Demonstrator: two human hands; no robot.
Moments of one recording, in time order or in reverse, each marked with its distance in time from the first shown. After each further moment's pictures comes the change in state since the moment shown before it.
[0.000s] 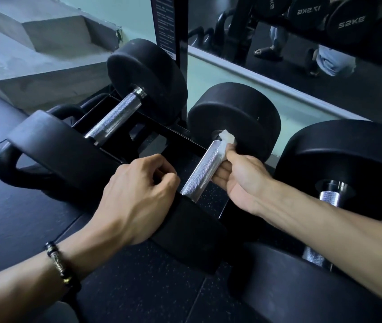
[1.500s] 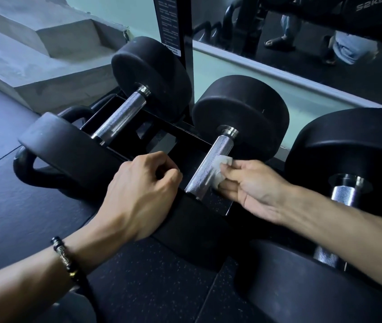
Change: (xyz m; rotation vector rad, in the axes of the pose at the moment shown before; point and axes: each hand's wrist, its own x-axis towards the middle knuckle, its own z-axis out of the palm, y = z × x) left_hand 0.001 0.005 0.000 0.066 -0.001 -0.032; right_hand -0.006 0.011 -0.023 -0.186 -0.276 0.095
